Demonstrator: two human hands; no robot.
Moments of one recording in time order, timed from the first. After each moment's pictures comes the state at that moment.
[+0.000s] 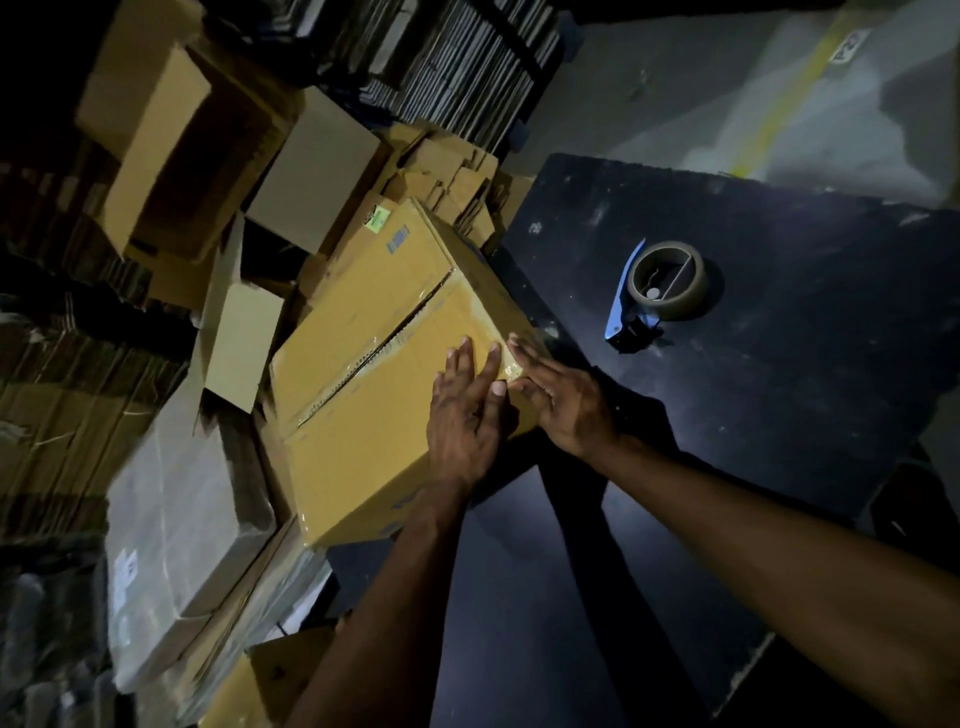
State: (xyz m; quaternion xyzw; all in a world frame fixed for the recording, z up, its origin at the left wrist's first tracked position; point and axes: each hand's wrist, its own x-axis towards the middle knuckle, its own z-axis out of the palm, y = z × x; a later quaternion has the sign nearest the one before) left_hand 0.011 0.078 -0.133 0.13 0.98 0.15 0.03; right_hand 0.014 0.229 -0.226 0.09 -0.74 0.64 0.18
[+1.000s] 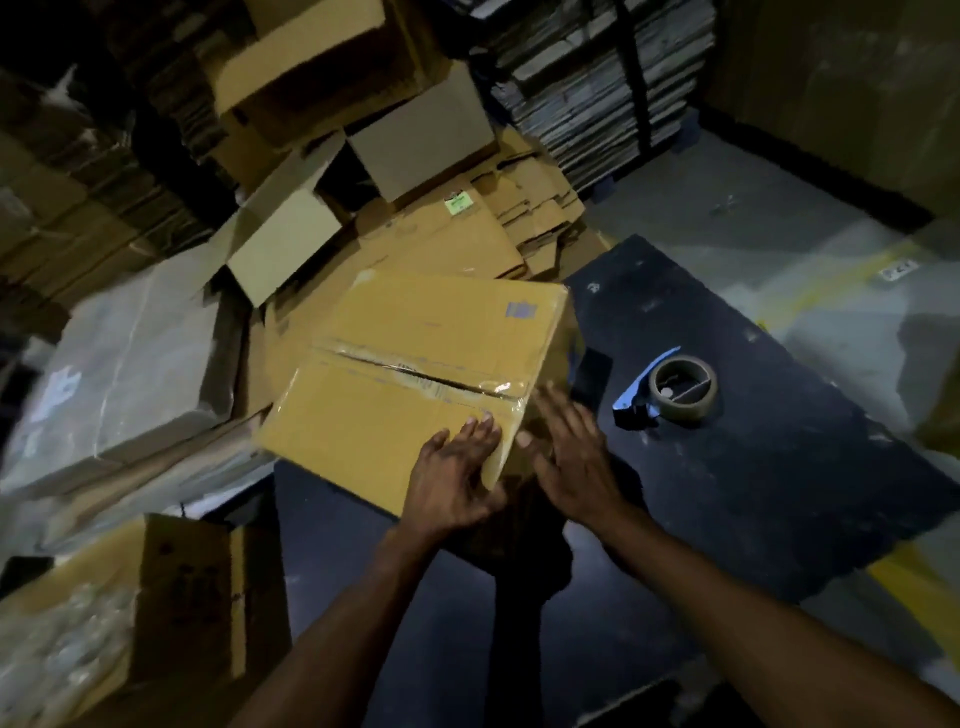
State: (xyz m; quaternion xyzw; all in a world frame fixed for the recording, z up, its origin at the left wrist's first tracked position) left_hand 0.097 0.076 -0.110 0.09 0.99 0.12 0.05; right_hand 0.046 0.270 -0.181 0.18 -0.85 0.49 0.03
